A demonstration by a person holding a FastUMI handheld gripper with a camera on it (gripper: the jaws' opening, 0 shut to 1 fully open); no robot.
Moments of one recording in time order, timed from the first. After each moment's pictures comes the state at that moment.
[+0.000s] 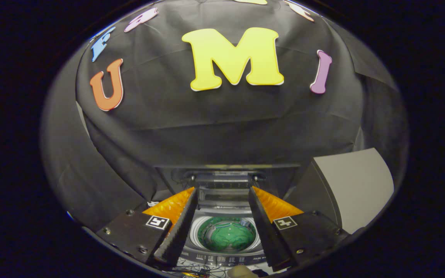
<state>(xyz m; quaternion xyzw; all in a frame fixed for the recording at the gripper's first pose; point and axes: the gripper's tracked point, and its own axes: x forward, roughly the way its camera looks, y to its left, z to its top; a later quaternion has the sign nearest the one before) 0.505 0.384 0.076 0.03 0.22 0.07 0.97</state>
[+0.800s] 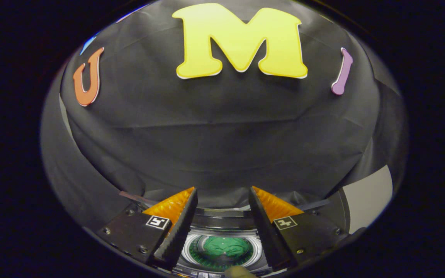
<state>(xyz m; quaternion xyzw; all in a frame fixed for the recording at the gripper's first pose) 0.625 0.402 0.045 -0.01 0.27 0.06 0.96</state>
